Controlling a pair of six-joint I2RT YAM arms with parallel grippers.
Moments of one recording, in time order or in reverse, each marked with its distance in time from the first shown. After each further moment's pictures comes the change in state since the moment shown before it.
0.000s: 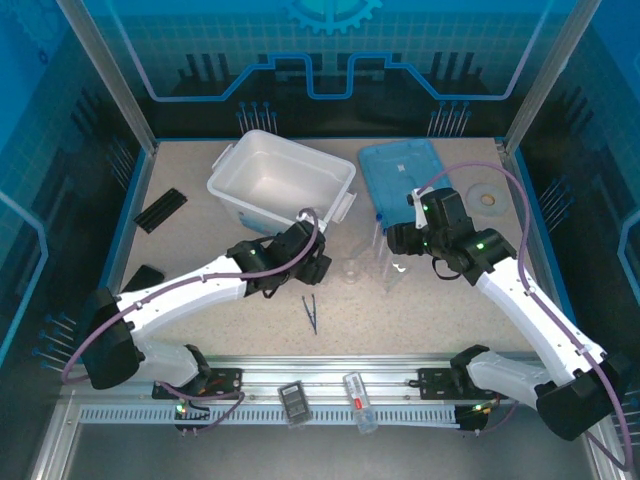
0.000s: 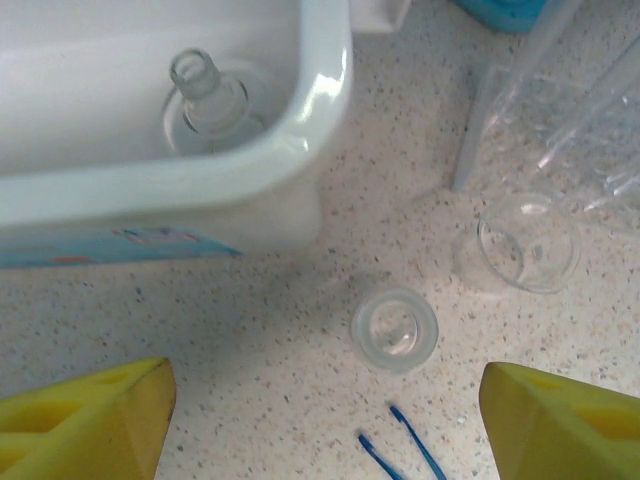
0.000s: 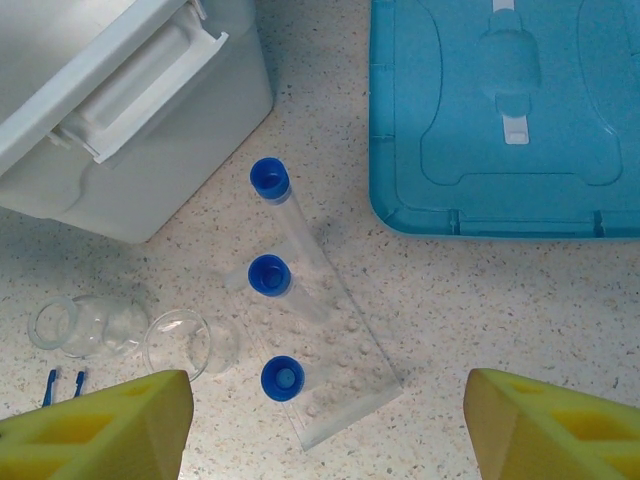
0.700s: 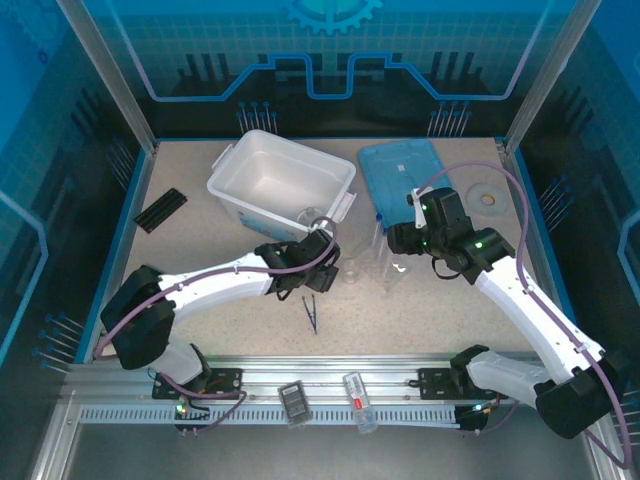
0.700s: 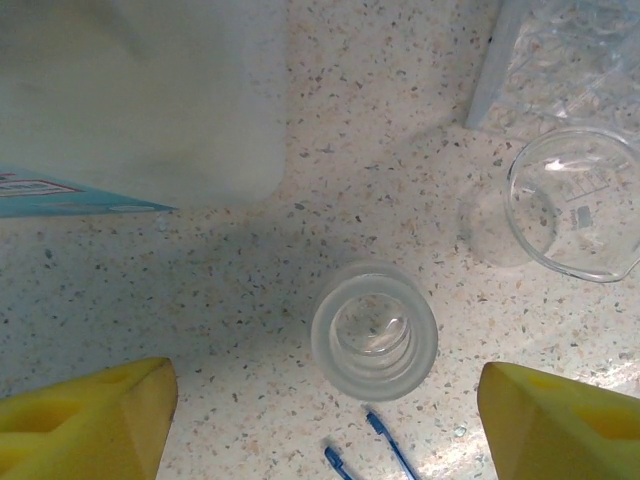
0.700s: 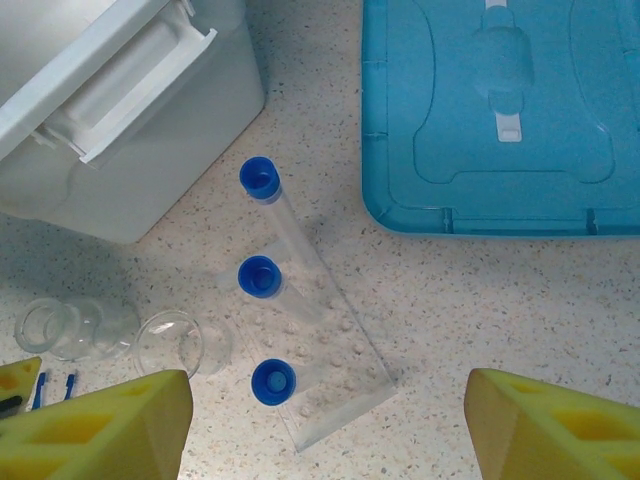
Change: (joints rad) left arm -0.005 0.178 -0.016 0.063 0.039 -0.058; right arm 0.000 0.007 0.000 0.000 0.014 0.000
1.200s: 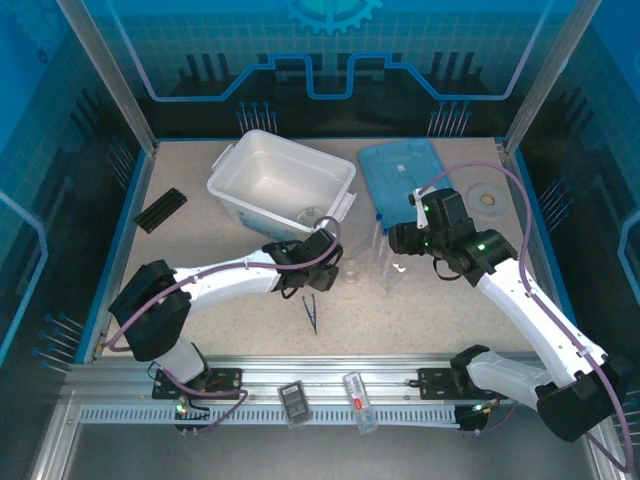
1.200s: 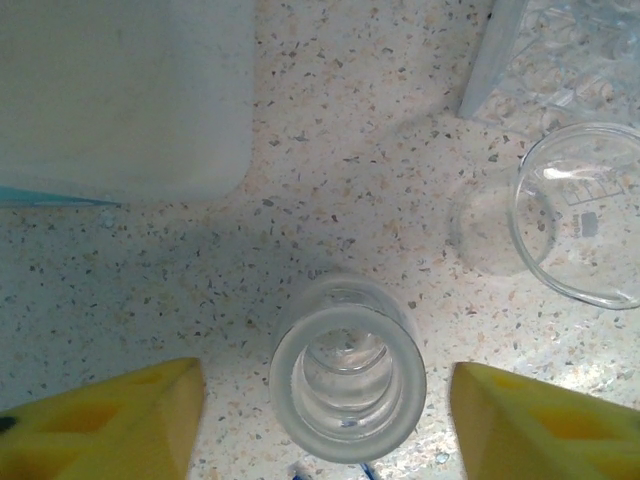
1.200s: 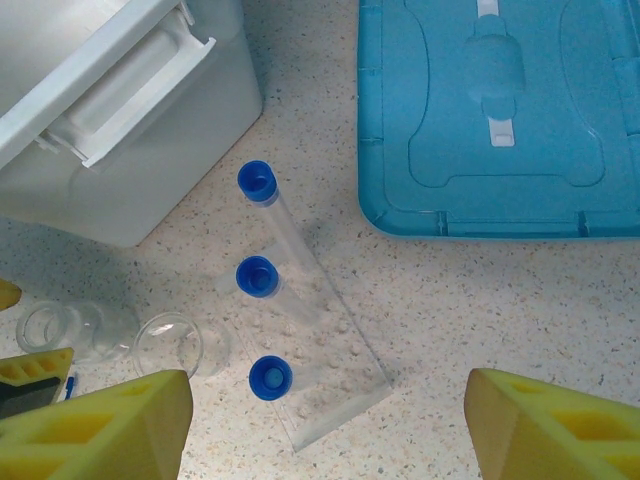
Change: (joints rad) left arm 0.022 0.064 0.002 0.044 0.057 -0.026; right arm 0.000 -0.016 -0.001 -0.002 0.007 0.000
